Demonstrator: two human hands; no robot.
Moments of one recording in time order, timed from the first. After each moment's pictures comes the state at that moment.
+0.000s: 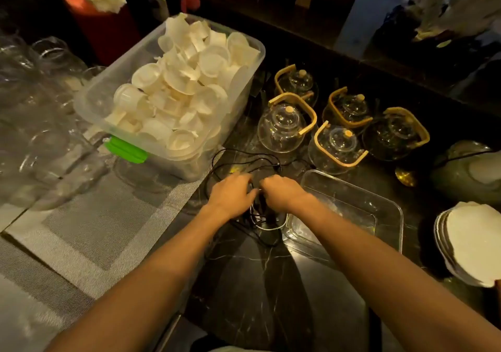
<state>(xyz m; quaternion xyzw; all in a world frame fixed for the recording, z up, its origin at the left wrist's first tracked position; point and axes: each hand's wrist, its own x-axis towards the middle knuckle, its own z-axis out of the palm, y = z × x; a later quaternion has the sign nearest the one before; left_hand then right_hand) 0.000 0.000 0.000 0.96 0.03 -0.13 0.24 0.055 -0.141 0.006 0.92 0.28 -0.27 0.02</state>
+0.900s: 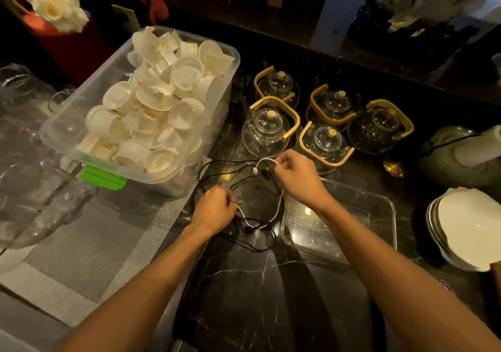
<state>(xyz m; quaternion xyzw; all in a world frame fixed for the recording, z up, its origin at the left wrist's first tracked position) 0.004 0.018 -0.017 0.94 0.09 -0.15 0.30 0.070 -0.185 0.051 0.89 0.03 -0.12 -0.44</state>
